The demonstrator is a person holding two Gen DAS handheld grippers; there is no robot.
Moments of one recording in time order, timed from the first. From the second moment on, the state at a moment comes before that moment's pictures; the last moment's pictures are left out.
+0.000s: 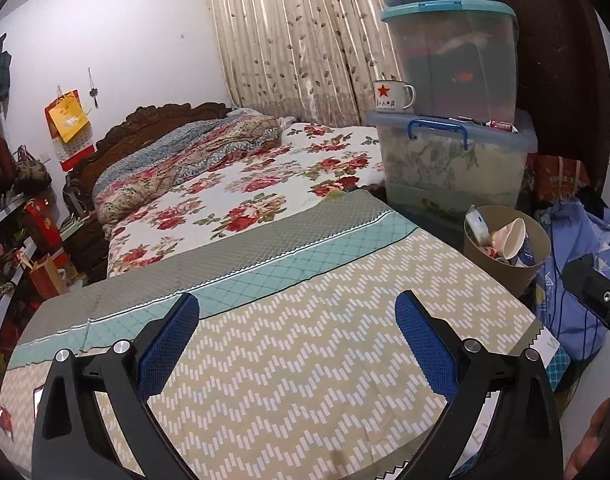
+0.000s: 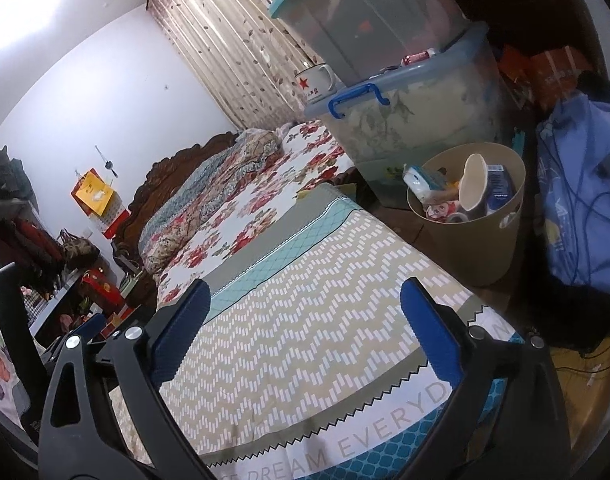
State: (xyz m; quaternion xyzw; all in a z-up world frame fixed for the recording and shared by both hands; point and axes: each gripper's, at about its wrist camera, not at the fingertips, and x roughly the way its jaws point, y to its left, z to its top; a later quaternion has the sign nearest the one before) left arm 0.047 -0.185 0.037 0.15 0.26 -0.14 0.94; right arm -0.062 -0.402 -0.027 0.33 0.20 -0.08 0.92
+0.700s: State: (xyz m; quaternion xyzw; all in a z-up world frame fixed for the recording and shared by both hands) left arm 0.035 -0.178 0.037 0.15 0.26 -0.12 0.95; right arm -0.073 -0.402 -0.028 0.33 0.20 -0.08 0.92
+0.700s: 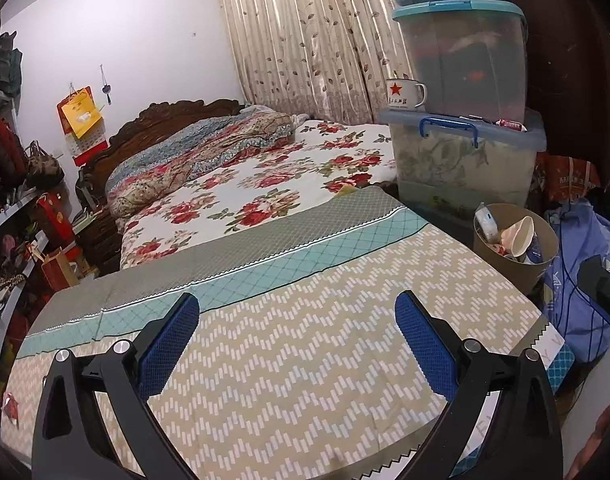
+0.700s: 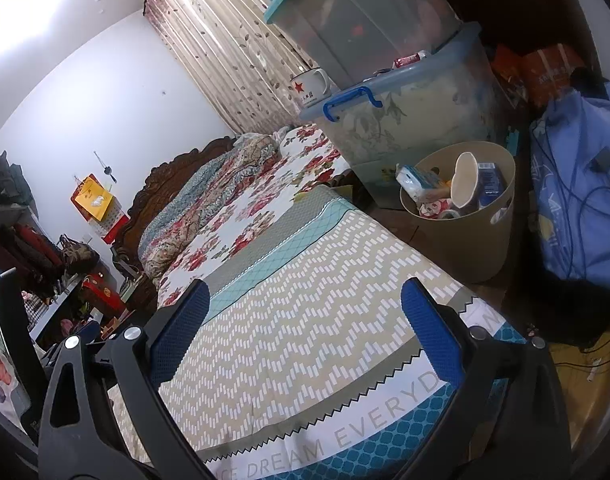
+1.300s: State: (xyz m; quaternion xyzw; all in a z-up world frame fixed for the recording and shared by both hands) left arm 0.014 -0.187 0.040 0.15 0.26 -0.15 0.94; right arm -0.095 -0.399 -0.025 0.33 0.20 -0.09 0.92
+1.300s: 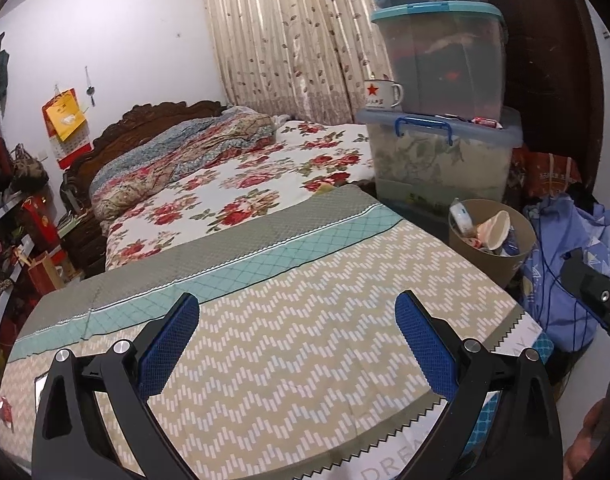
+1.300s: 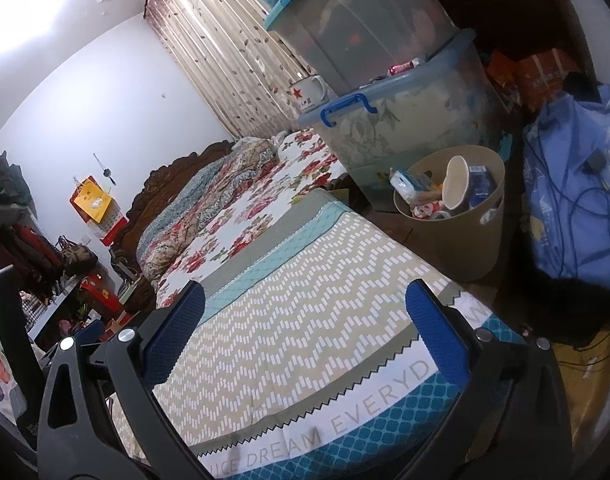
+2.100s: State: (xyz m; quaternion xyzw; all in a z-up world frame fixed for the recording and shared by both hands) left arm 0.011 -0.192 0.031 0.16 0.27 -0.15 0.94; right arm -0.090 -0.393 -0.032 0.34 0.21 -0.08 0.91
